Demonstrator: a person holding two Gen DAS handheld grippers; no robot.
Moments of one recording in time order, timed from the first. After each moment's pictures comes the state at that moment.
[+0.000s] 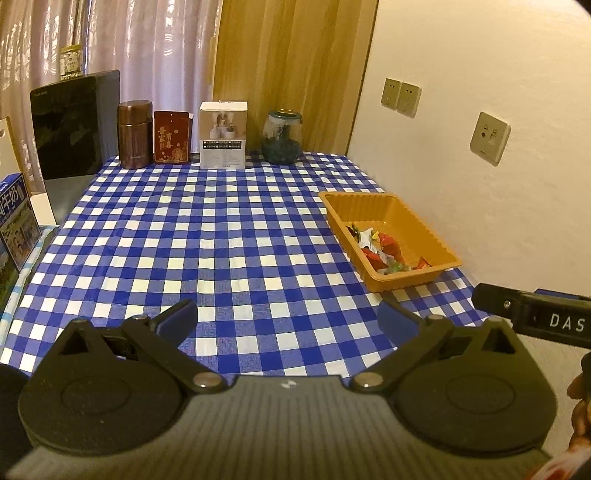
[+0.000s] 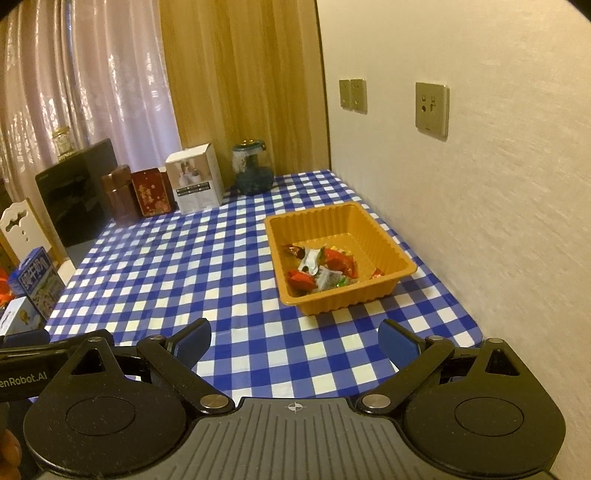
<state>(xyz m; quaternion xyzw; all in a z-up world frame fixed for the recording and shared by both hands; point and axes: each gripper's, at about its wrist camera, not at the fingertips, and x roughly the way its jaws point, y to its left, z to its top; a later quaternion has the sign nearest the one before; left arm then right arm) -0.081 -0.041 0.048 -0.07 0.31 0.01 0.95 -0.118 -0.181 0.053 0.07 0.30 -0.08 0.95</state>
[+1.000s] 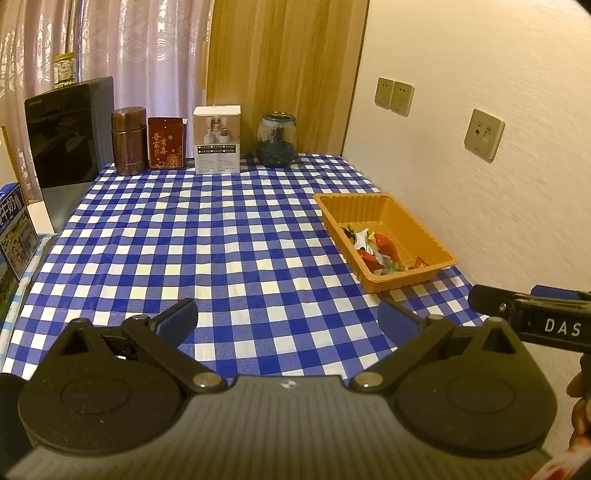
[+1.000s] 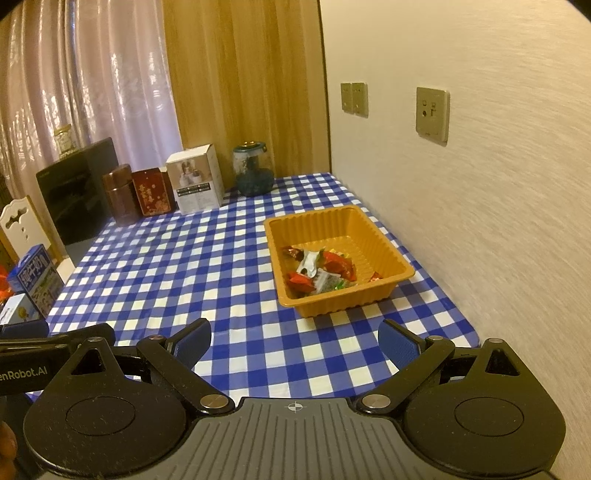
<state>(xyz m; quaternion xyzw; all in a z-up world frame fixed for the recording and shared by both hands) -0.079 -0.044 0.052 -0.06 0.30 0.00 0.95 -0.120 -0.184 0.054 0.06 0.29 -0.08 0.95</state>
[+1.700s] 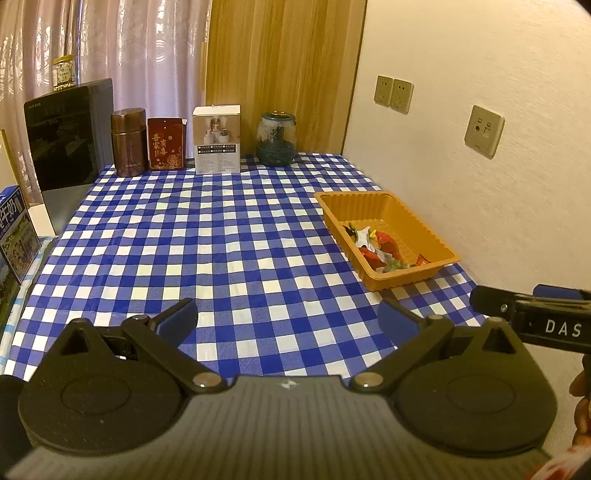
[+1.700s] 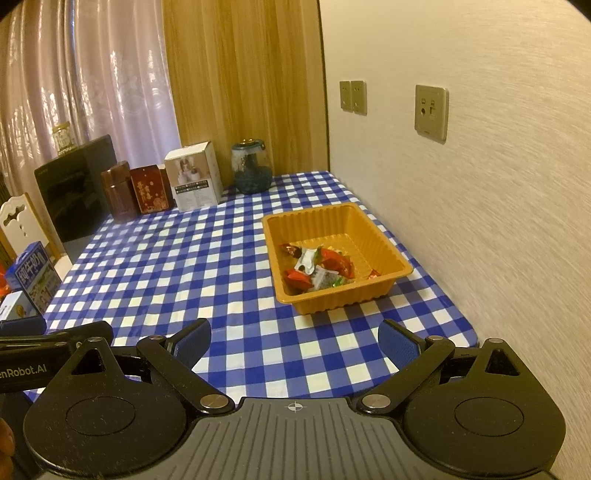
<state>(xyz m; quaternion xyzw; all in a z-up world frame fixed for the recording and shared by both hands) -0.080 -0.041 0.050 -0.05 0.31 0.00 0.95 -0.120 -0.189 0.052 0.06 0.30 -0.08 0.95</state>
